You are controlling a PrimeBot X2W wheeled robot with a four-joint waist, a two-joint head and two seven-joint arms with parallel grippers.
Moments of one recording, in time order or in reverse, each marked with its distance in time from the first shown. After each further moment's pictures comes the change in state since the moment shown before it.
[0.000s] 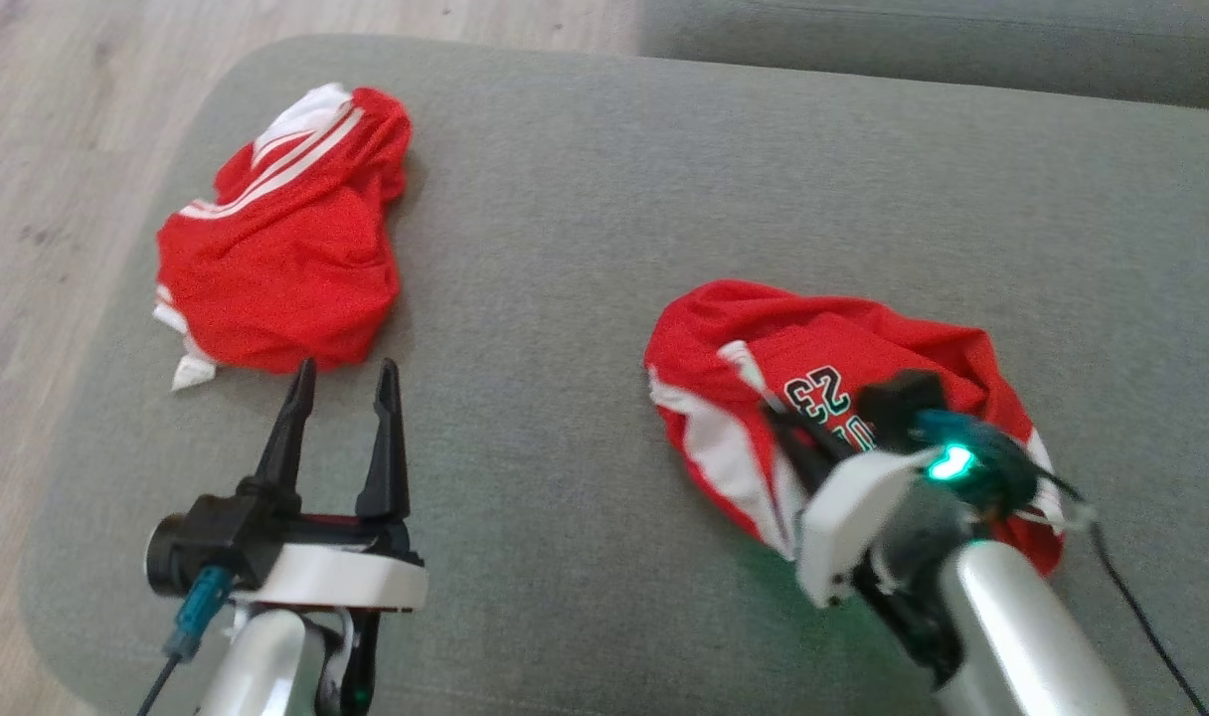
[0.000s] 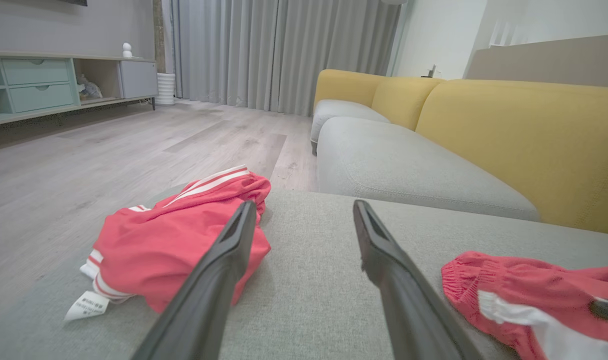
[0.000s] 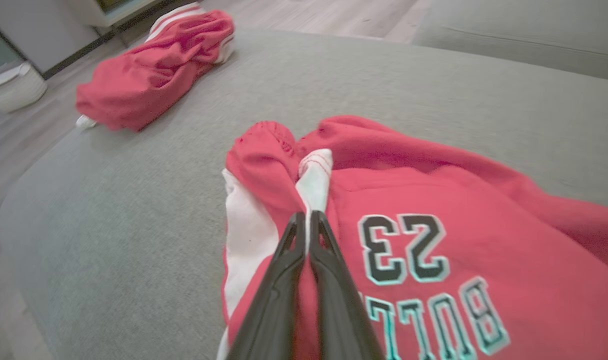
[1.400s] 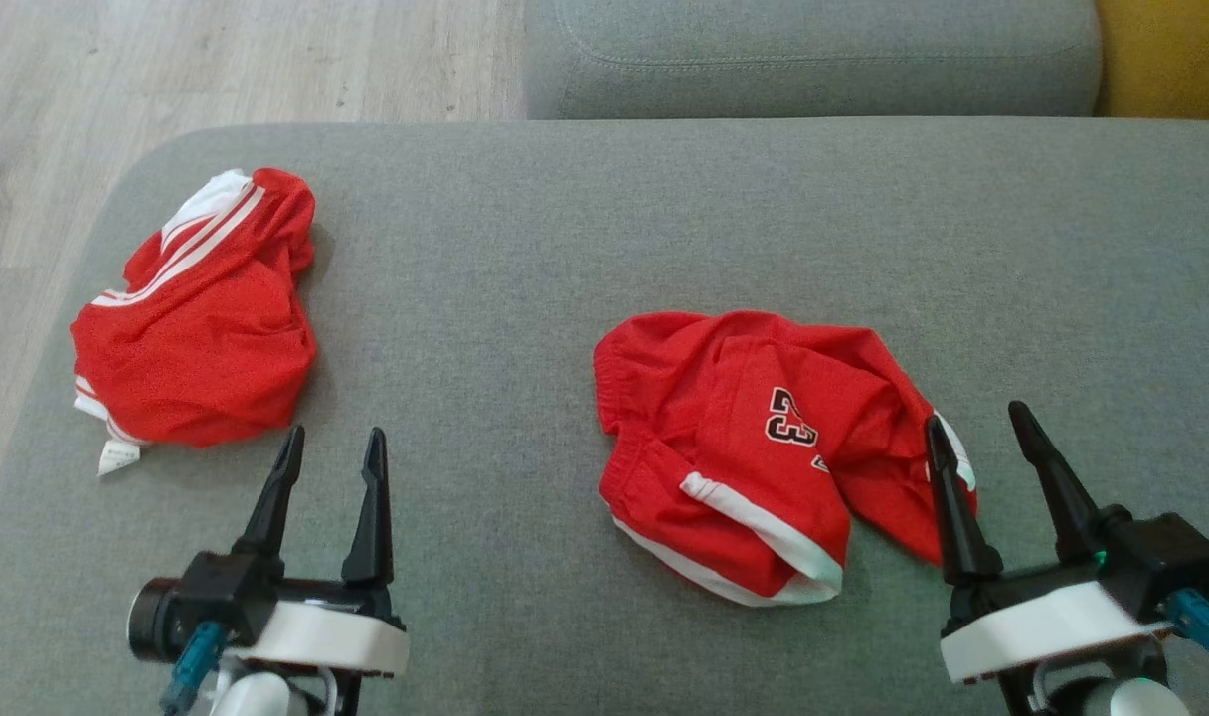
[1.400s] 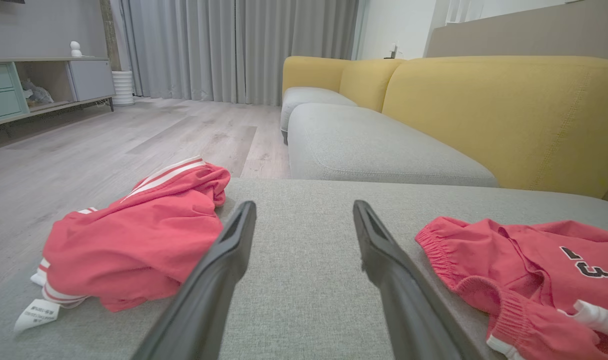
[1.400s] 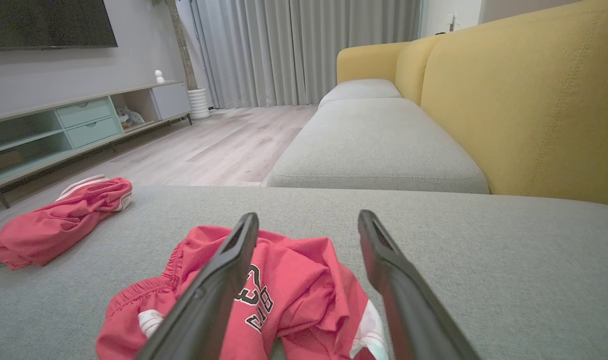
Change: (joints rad) left arm 0.104 0.026 0.027 -0.013 0.050 0.002 0.024; right arm 0.353 0.011 -0.290 -0.332 -0.067 0.000 -0.403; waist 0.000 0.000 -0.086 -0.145
